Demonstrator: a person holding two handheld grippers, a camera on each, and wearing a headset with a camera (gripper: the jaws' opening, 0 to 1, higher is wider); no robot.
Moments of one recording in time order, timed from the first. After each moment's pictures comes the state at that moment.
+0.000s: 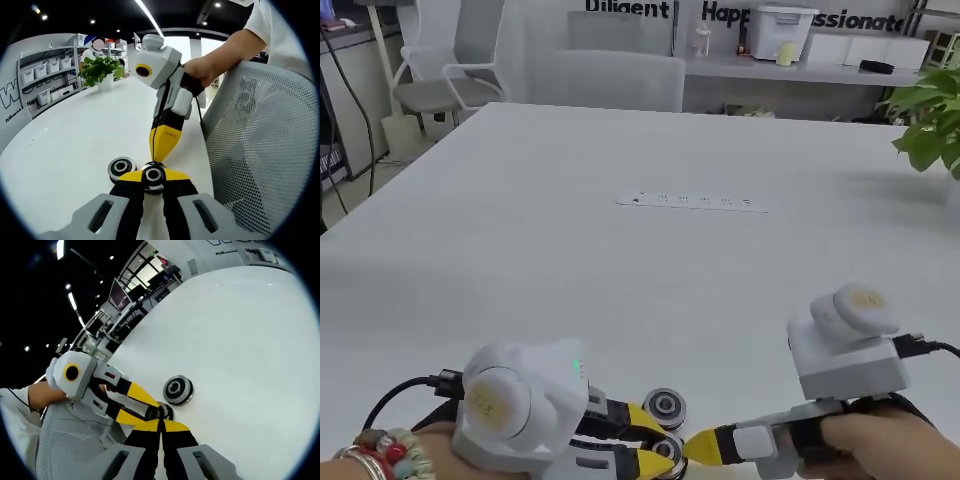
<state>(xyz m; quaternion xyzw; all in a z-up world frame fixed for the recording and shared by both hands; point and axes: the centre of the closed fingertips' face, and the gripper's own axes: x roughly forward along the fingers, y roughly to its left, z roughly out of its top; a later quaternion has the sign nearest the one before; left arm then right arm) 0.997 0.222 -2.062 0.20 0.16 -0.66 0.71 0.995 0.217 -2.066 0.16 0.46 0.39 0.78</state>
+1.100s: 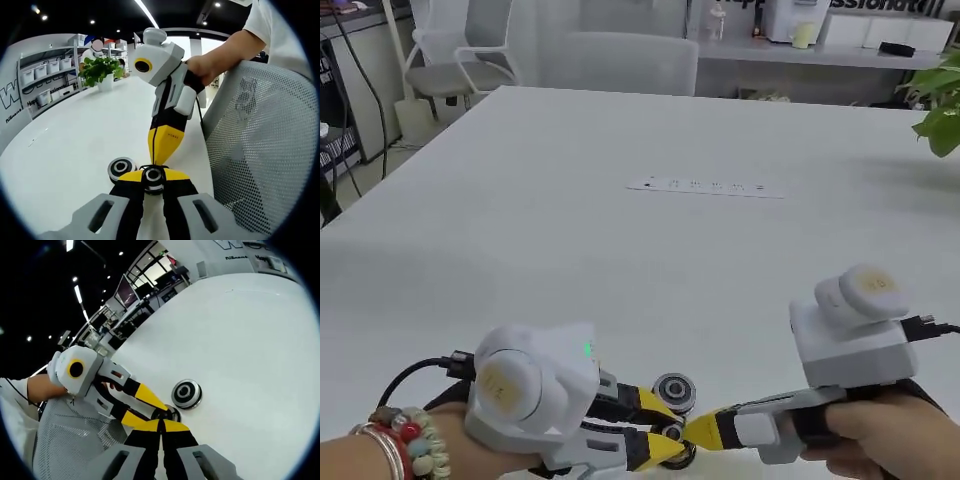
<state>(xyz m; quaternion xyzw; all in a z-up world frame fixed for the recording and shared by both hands) 0.997 0.222 -2.062 0.20 0.16 -0.66 0.71 0.994 0.226 -2.061 0.13 0.44 0.41 0.79</state>
